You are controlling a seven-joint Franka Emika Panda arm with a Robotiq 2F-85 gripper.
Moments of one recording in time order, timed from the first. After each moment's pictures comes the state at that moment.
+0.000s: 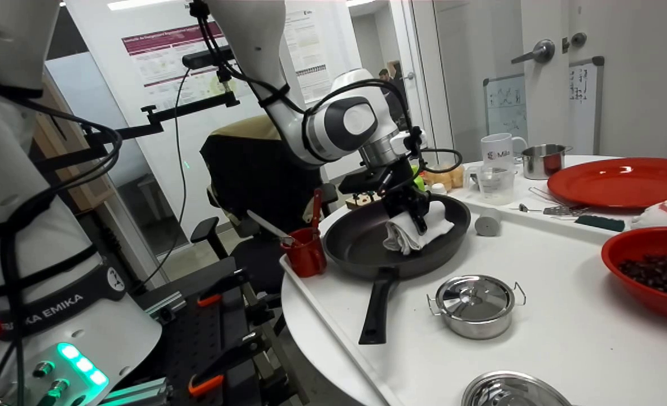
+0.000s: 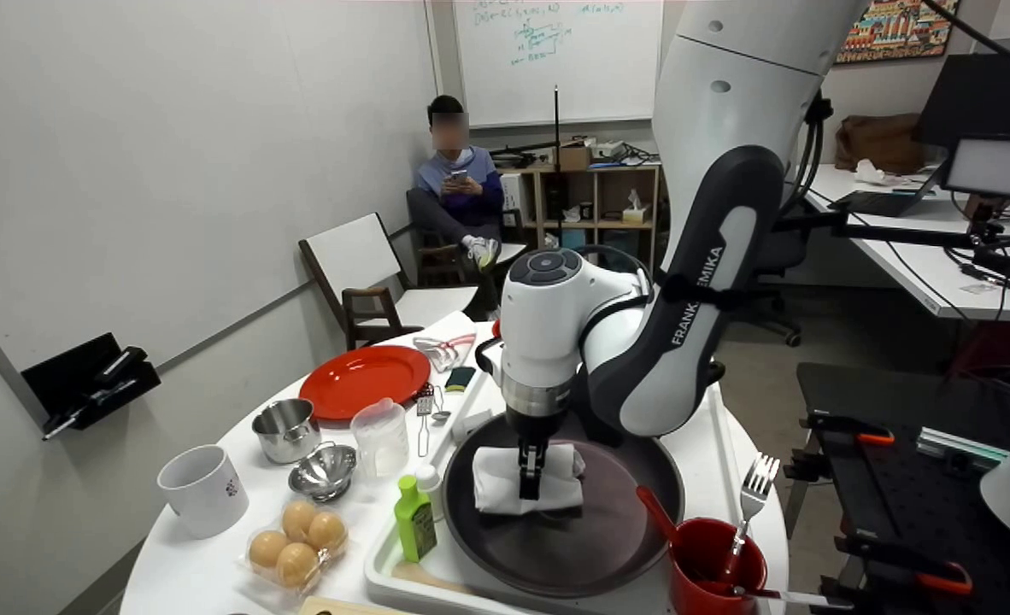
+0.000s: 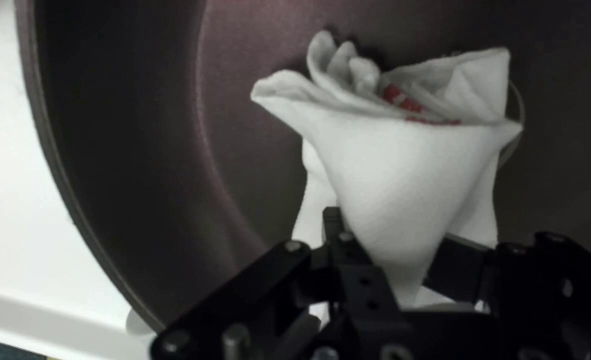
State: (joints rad) arm 0.28 0.65 -0.20 -2.17 -0.26 2.95 0.14
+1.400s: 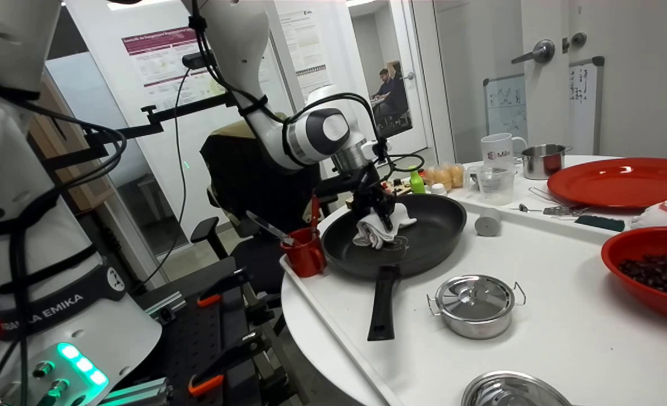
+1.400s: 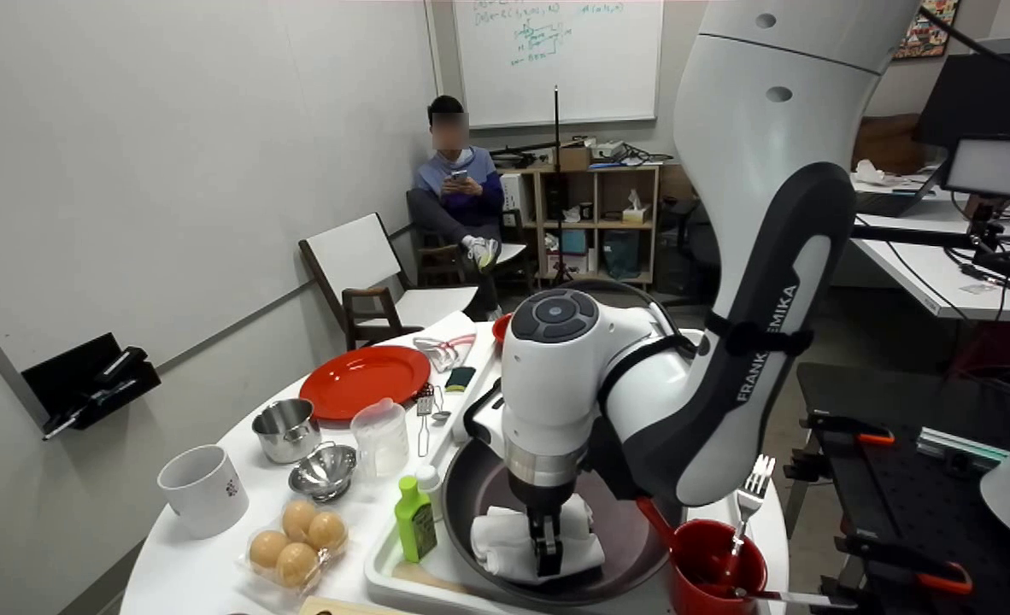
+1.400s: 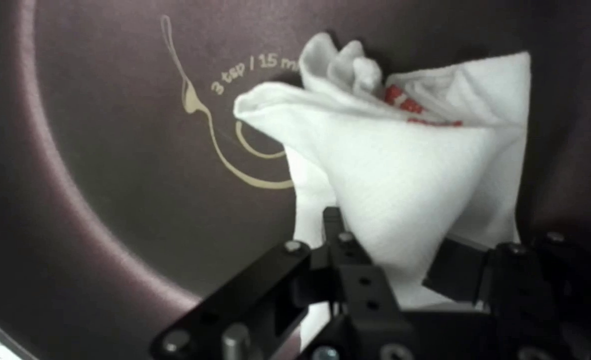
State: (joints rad) arm 0.41 0.65 -0.18 -2.21 -0.30 2.95 0.08
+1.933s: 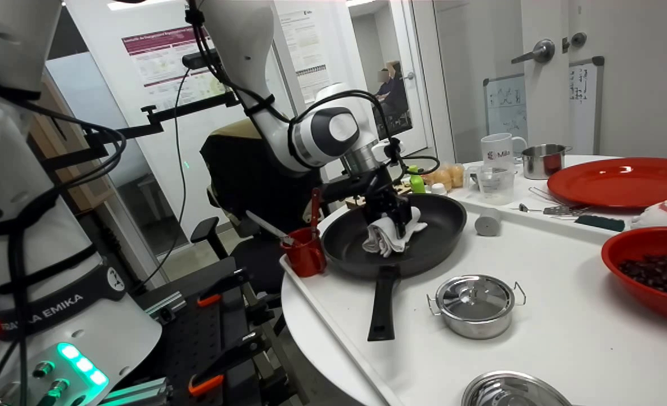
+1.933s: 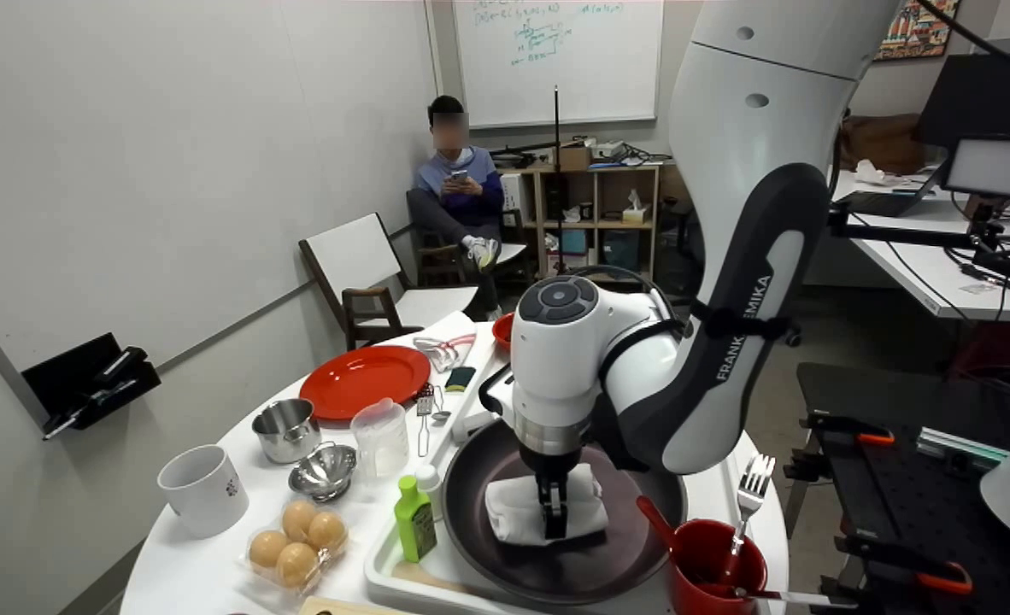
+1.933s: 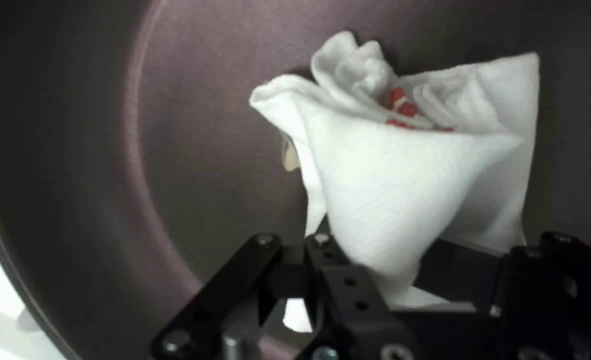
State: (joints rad) arm 0.39 0.65 -0.24 -2.22 -0.30 2.95 0.09
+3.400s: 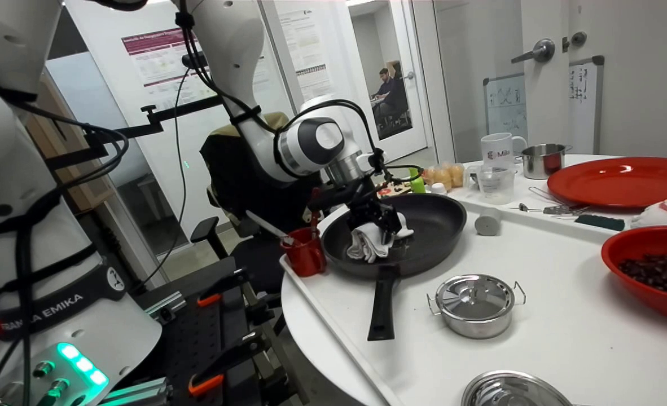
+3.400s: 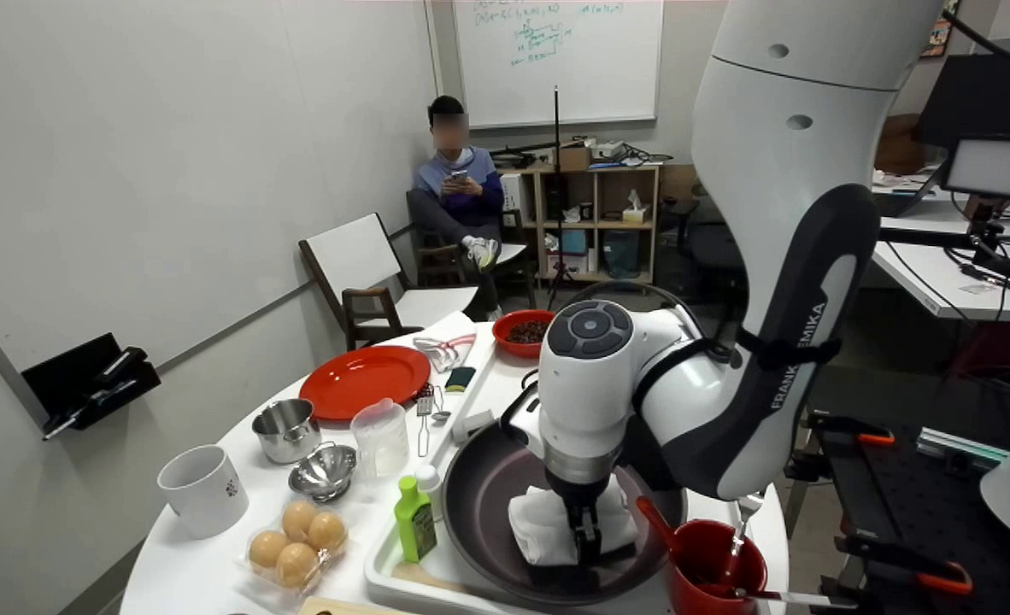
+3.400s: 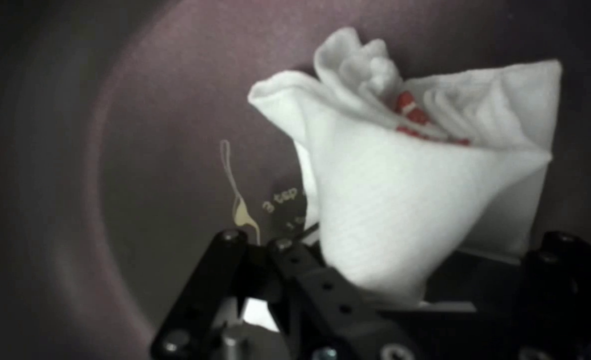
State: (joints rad) arm 0.51 0.65 -0.30 -2.30 -0.35 2.99 0.09
